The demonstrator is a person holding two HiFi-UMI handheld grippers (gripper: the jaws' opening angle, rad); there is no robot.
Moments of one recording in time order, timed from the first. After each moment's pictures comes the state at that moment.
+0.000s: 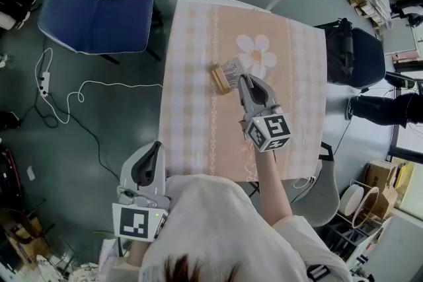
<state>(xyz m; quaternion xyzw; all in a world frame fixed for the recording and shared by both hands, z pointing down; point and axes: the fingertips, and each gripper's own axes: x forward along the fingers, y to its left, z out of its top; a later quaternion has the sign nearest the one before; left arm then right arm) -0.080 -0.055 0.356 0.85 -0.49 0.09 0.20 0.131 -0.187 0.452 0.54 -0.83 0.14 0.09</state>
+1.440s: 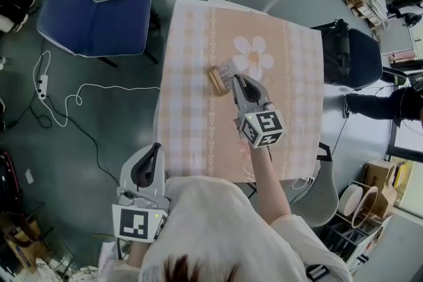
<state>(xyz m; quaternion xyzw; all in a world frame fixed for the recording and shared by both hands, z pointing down) -0.079 -0.054 0.354 0.85 -0.49 0.08 0.20 0.125 -0.194 0.470 0.53 -0.82 0.15 0.11</state>
